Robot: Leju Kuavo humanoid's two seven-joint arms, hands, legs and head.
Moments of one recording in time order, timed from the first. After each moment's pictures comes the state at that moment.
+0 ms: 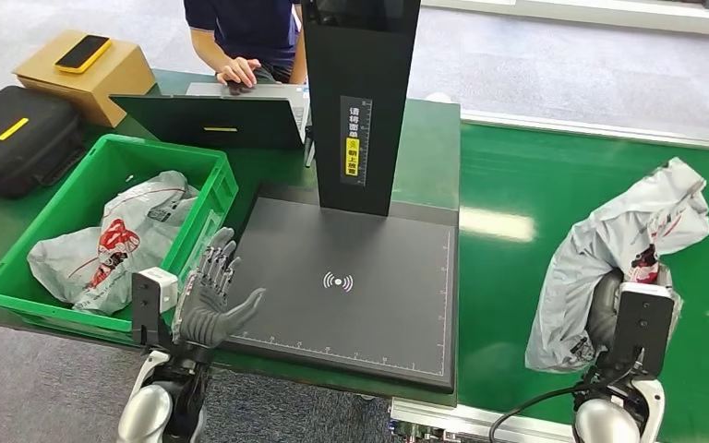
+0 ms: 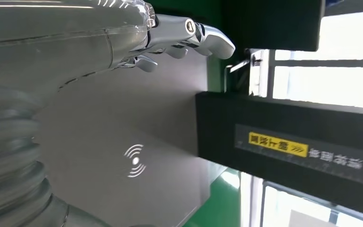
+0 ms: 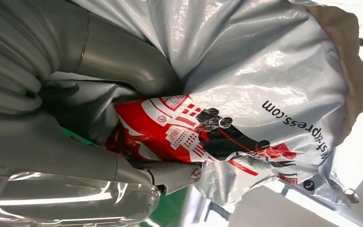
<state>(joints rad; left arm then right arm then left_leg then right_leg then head) -0.02 -0.17 -0.14 -1.27 -0.02 -0.07 -0.58 -0.73 -0.05 0.90 -0.82 0.93 -0.02 -0.52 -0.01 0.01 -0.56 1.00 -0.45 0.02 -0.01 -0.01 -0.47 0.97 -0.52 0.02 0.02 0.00</state>
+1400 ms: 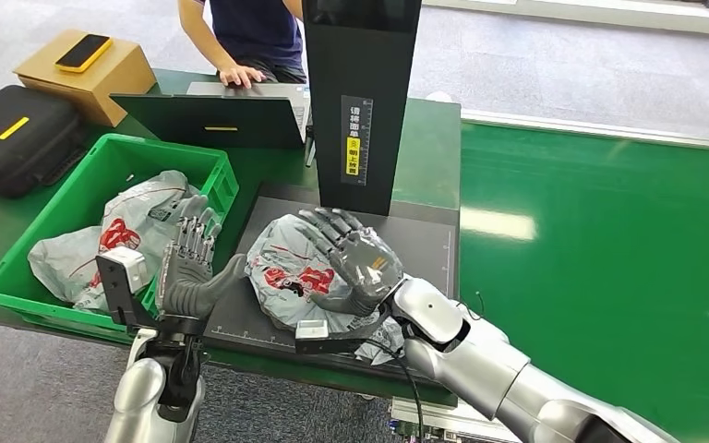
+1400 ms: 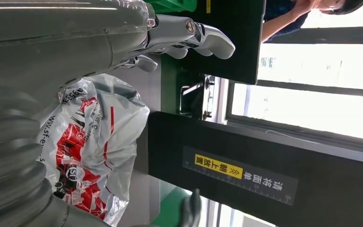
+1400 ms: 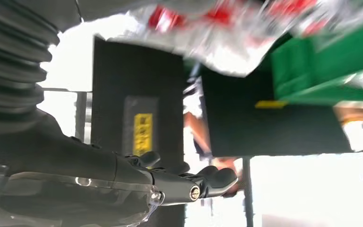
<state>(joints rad) -0.03 -0.16 -0.13 -1.27 0.00 -0.07 -0.58 -0.75 -0.06 0.98 -0.79 0.93 -0.41 -0.43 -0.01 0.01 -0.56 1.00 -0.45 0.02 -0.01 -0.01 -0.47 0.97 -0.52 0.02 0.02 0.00</state>
